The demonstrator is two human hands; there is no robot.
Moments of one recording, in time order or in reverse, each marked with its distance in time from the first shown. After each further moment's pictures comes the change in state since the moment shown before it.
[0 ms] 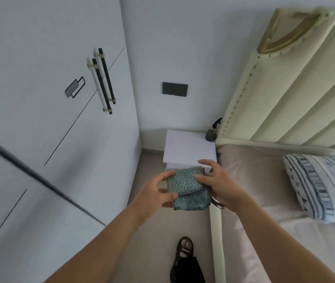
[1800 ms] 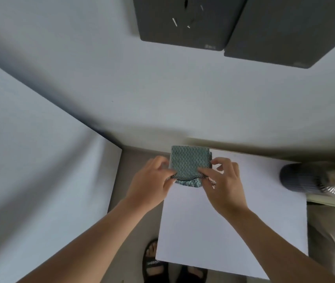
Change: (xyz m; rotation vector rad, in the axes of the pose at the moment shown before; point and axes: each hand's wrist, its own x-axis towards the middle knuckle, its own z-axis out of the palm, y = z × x) left_hand 0.786 -0.222 -0.204 1.093 0.085 0.241; right_hand 0.763 0.196 -0.175 -1.074 0.311 -0.327
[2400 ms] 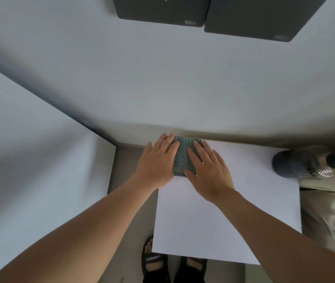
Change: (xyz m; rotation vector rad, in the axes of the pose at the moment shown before) left_hand 0.047 0.013 0.021 0.314 -0.274 0.025; right_hand 0.014 0.007 0.016 -0.437 -0.347 -0.099
